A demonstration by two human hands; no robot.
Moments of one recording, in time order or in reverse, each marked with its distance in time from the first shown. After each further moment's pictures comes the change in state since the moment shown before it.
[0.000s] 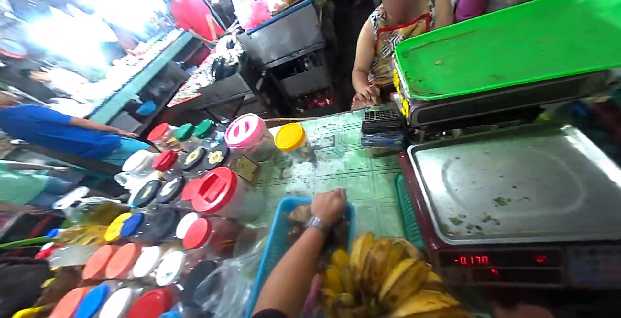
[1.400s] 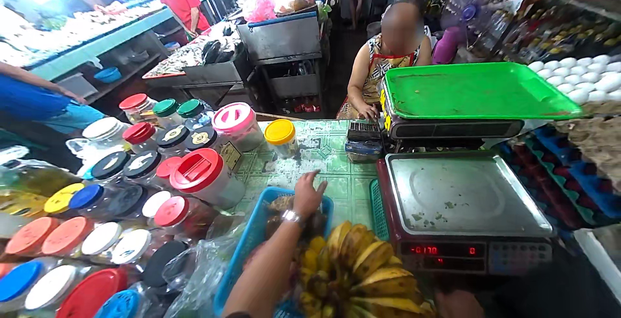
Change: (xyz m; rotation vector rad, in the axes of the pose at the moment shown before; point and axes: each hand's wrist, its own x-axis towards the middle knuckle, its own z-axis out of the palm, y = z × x) left_hand -0.019 -0.024 -0.009 -0.720 0.386 0.045; right_hand -0.006 -0.006 0.002 0.008 0.019 0.016
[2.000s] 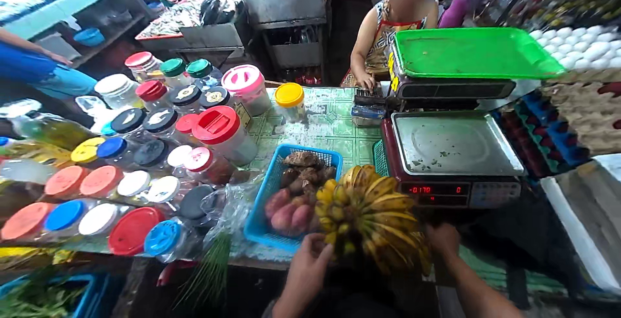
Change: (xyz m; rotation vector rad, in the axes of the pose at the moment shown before) left_hand -0.341 0.043 -0.061 -0.541 -0.191 -0.397; right_hand -0.011 0.000 -0.021 0.096 -0.028 -0.045
